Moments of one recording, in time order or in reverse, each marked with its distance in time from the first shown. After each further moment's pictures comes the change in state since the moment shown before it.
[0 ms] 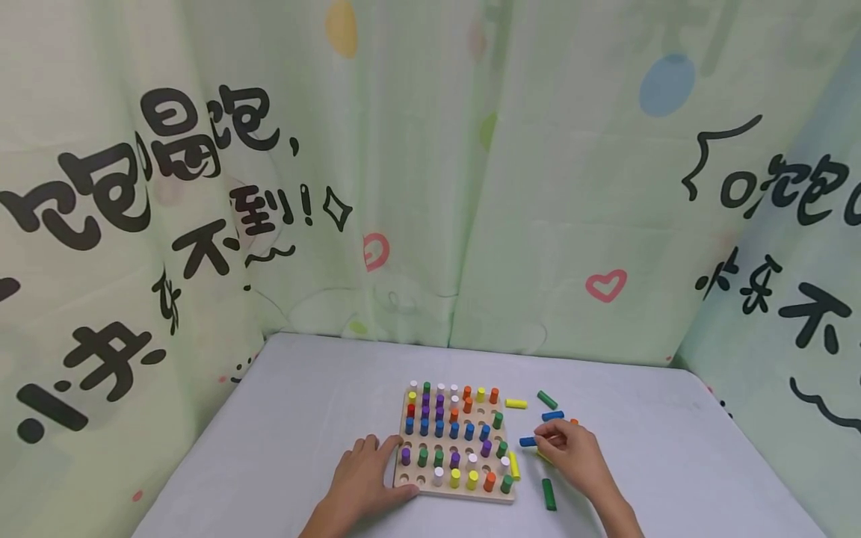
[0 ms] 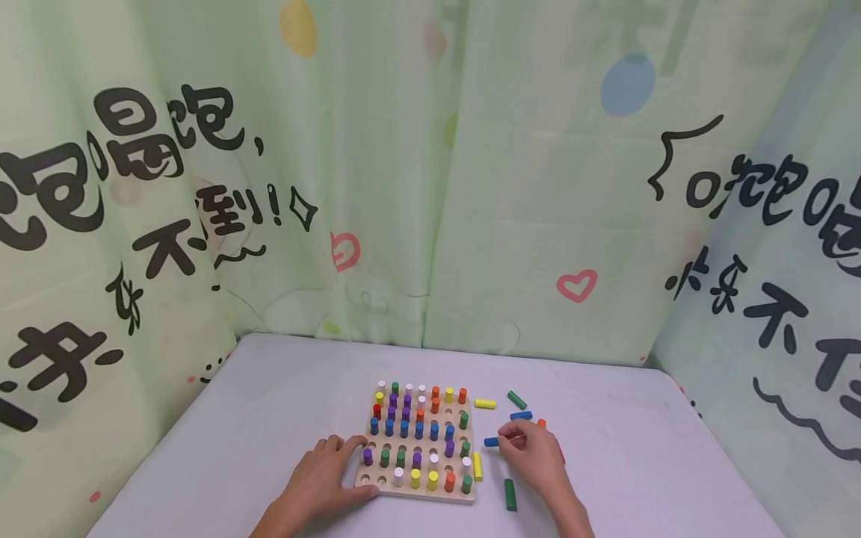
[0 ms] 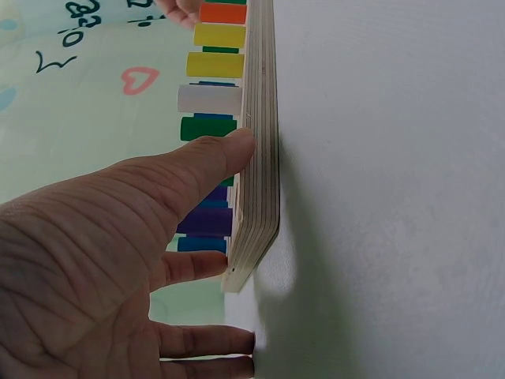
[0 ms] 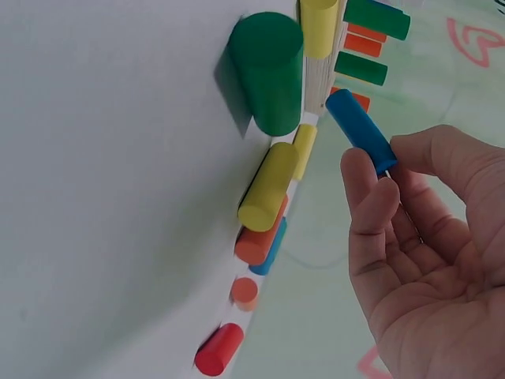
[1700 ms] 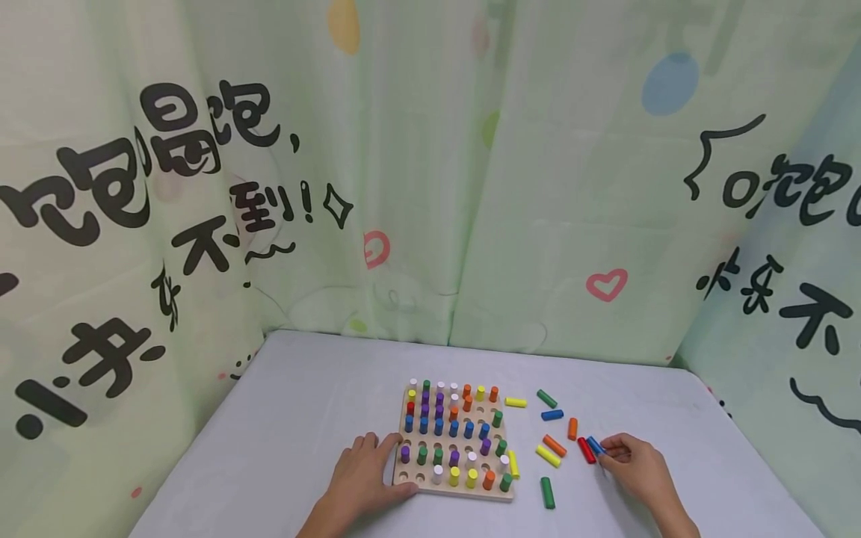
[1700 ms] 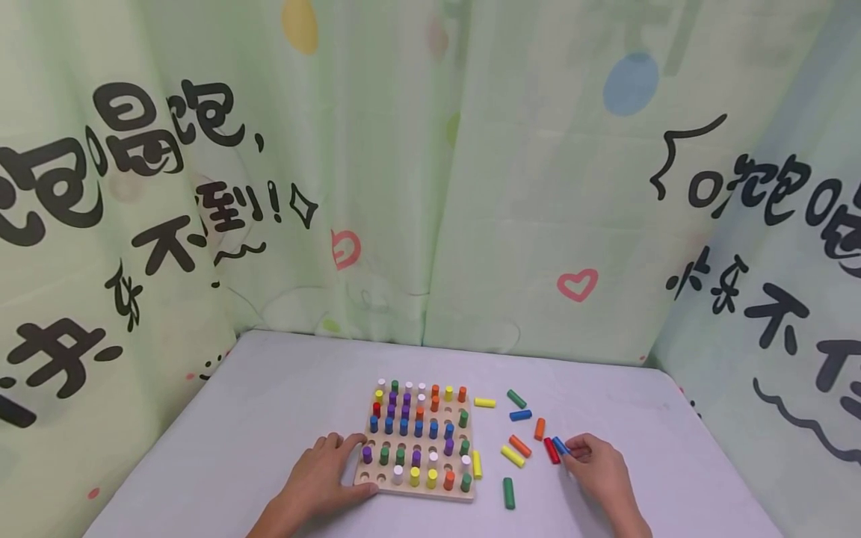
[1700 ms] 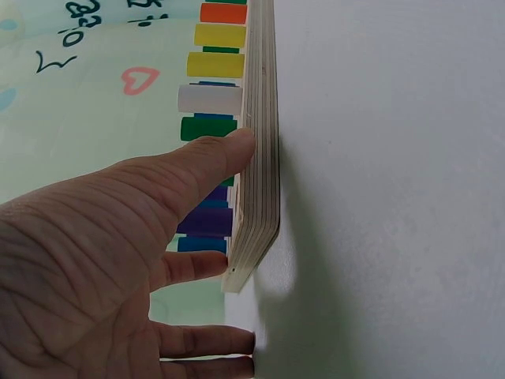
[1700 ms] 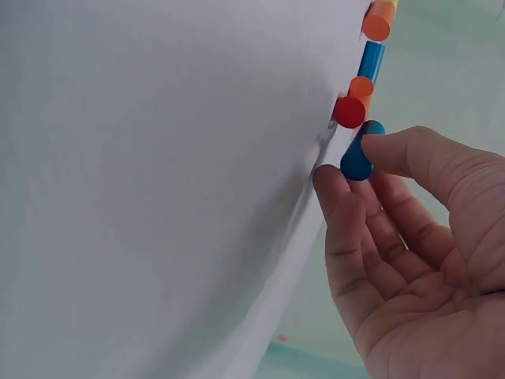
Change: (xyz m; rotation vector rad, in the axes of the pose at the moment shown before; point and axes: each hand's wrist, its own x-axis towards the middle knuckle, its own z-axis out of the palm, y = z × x) left_hand -0.001 -0.001 0.000 -0.030 0.009 0.017; right_hand 0.003 0.077 -0.055 -0.131 0.010 0.152
